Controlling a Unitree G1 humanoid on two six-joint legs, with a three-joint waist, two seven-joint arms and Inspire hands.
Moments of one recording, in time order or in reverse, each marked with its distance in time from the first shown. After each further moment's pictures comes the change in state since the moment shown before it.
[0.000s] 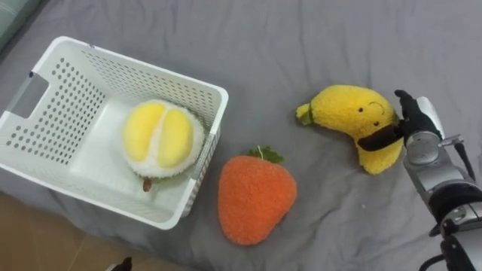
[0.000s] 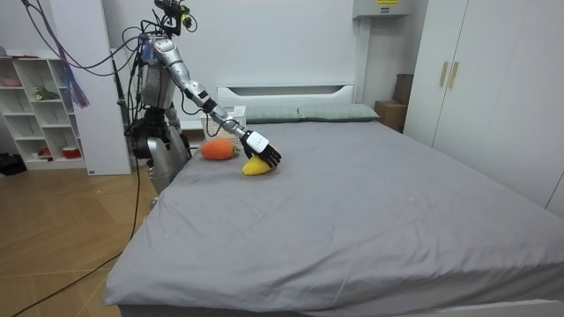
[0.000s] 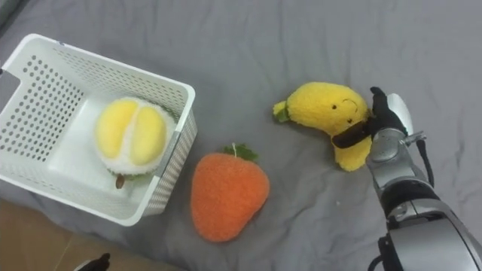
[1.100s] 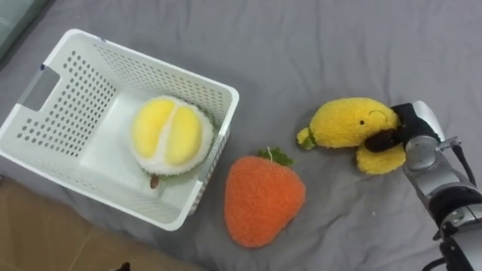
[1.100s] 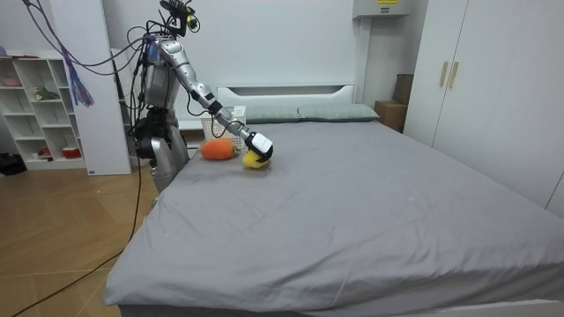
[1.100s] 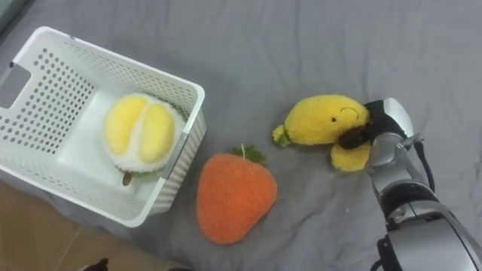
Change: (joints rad) left arm 0.005 0.001 -0.005 0.035 0.011 -0.031 0.000; right arm 0.002 0.000 0.009 0.002 -0.064 -0.025 -0.009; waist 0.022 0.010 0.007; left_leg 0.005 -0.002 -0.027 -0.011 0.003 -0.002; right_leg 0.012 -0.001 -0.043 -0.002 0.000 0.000
